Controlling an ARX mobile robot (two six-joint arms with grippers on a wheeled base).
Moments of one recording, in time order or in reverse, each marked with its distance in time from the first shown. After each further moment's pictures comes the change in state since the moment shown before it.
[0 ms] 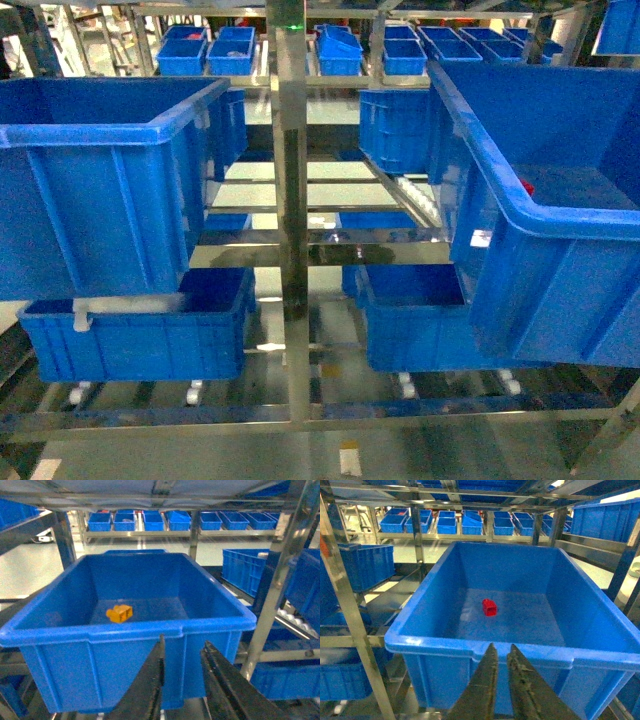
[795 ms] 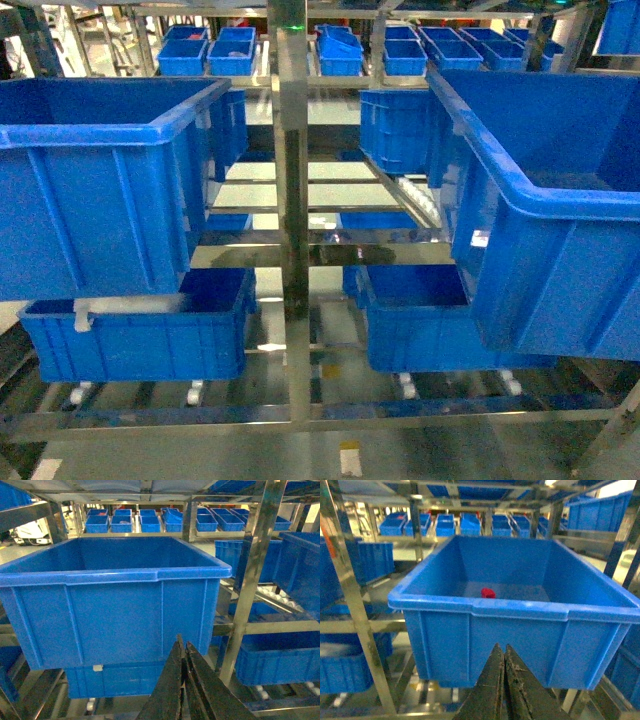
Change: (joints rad) left arm -0.209 -0.387 -0.344 -0.039 -0.205 -0.004; right arm 0.005 -0.343 -0.212 -0.111 0.000 0.003
